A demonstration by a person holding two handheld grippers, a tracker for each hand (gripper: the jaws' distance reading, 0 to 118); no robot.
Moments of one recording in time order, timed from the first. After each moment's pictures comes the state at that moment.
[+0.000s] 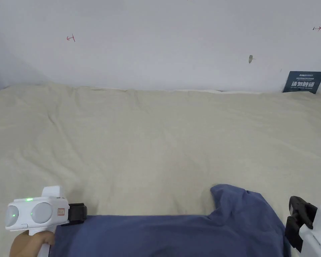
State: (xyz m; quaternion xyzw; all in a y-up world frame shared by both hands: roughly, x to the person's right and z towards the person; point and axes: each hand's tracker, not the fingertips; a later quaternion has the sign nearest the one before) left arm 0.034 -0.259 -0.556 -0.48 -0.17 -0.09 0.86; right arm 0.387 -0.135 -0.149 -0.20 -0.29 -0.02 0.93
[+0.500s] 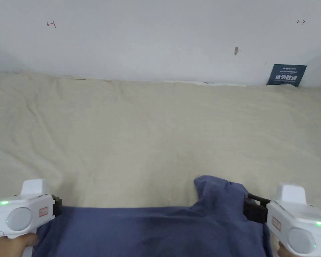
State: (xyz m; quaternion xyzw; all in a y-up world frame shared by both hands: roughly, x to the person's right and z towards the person) left arm 0.037 -0.228 -0.511 -0.40 -0.20 -0.06 0.89; right arm 0.476 -0.210 -0.206 -0.35 -0.32 -0.09 0.88
